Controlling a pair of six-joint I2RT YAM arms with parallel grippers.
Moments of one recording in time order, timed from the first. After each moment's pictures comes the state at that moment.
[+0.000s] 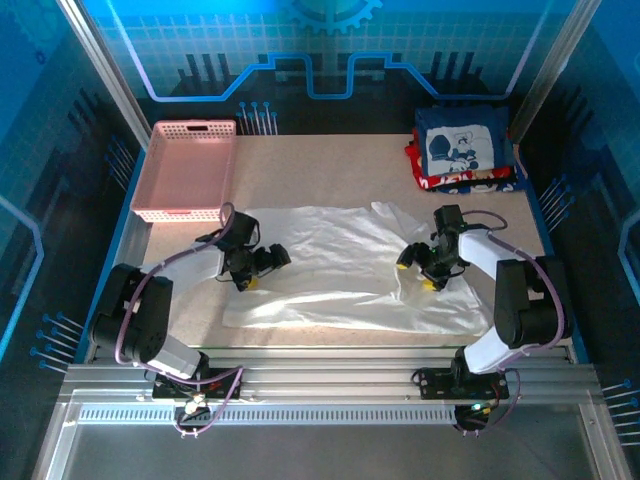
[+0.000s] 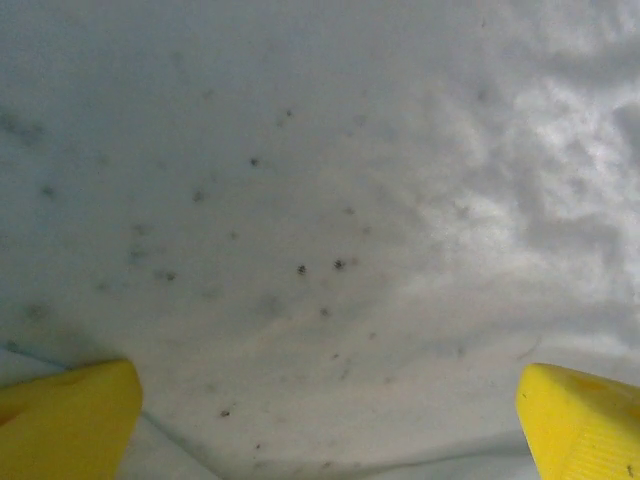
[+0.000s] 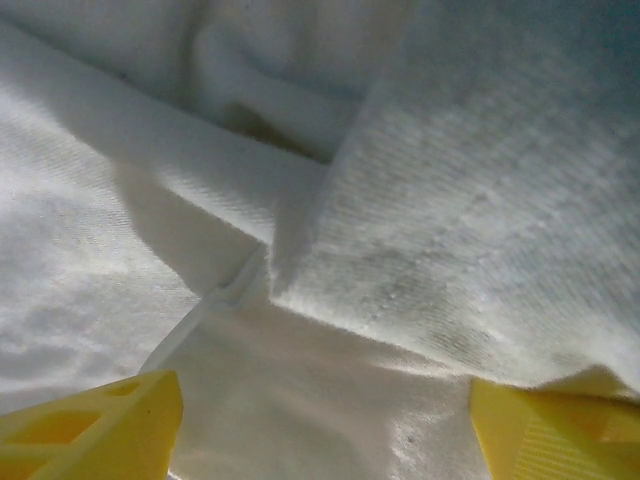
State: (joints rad) left arm -0.28 1.50 0.74 -0.41 0.28 -0.80; right arm 0.08 1.56 0.83 -0.67 -0.31 0.66
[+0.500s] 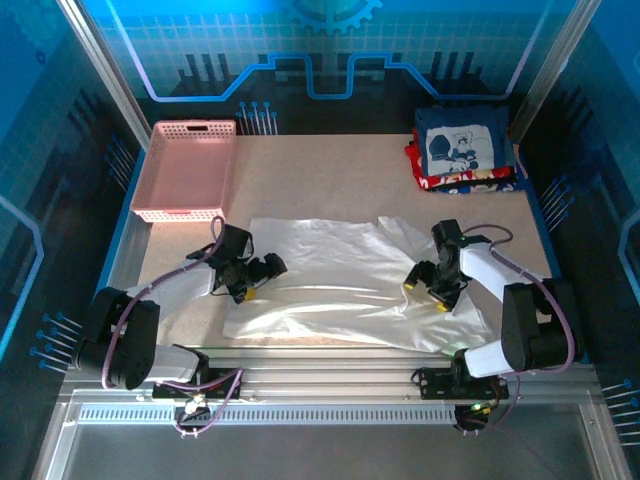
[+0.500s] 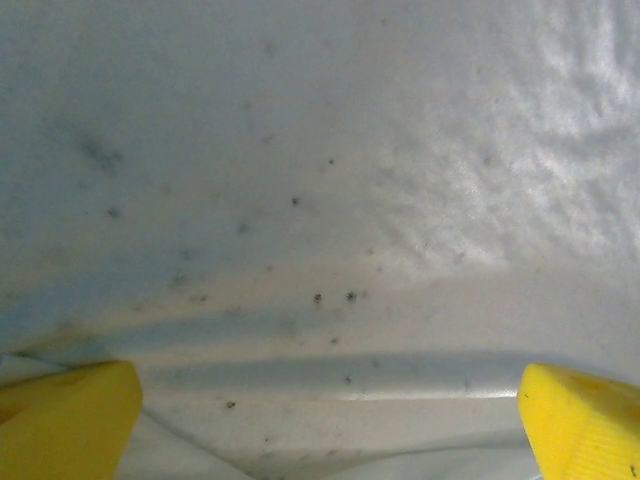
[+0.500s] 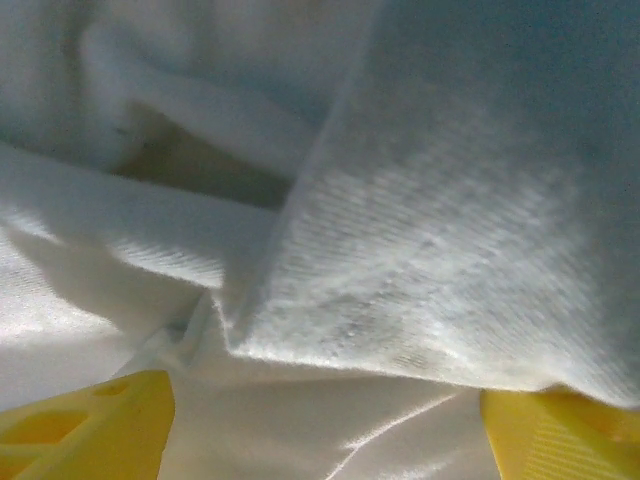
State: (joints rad) left arm -0.28 1.36 0.63 -0.41 0.30 -0.86; right arm 0.12 1.43 0.74 -0.83 -0.17 0.74
